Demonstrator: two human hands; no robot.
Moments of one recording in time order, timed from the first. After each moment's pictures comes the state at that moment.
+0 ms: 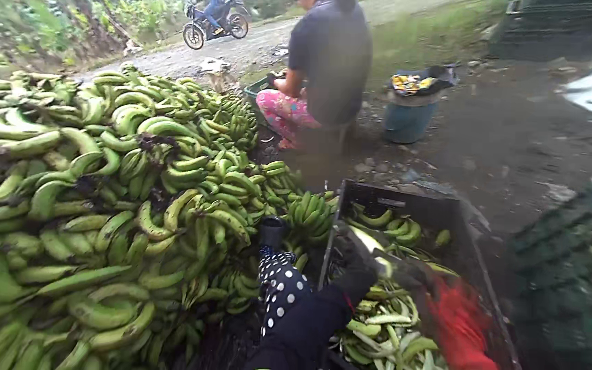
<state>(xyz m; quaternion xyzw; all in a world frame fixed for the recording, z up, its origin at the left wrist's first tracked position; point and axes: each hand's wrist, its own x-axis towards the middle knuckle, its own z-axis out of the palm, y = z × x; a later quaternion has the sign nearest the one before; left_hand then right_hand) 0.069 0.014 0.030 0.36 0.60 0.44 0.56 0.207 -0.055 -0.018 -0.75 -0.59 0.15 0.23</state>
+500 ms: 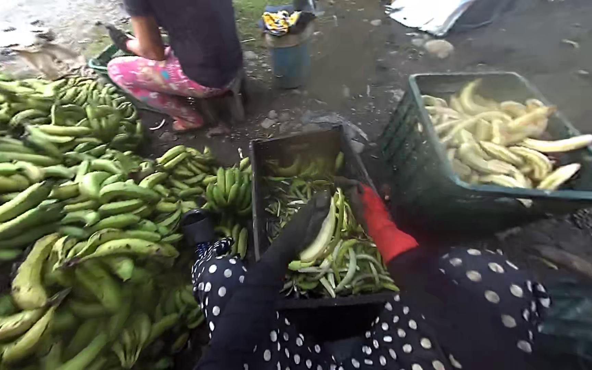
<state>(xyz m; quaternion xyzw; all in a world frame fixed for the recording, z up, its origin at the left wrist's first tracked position) 0.064 0.019 -0.018 0.74 0.26 0.23 0.57 0.260 -0.024 -0.018 -0.81 -0.45 0.29 0.24</state>
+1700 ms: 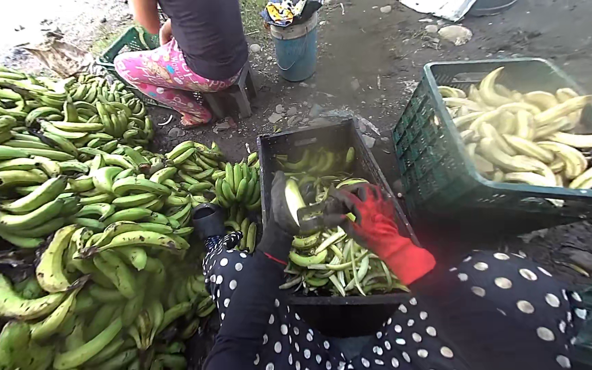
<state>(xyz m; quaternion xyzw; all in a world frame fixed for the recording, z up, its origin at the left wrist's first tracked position) 0.050 0.038 -0.021 0.35 0.32 0.43 0.76 0.235 -0.055 -0.014 -0.71 -0.66 0.12 0.23</state>
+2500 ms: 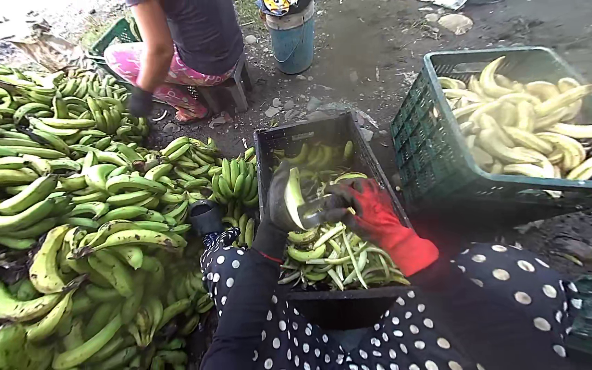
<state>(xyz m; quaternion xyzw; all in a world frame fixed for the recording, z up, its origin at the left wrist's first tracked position) 0.046 0.033 0.007 0.44 0.36 0.38 0.73 0.245 -0.050 -0.012 -0.68 -0.68 0.18 0.23</state>
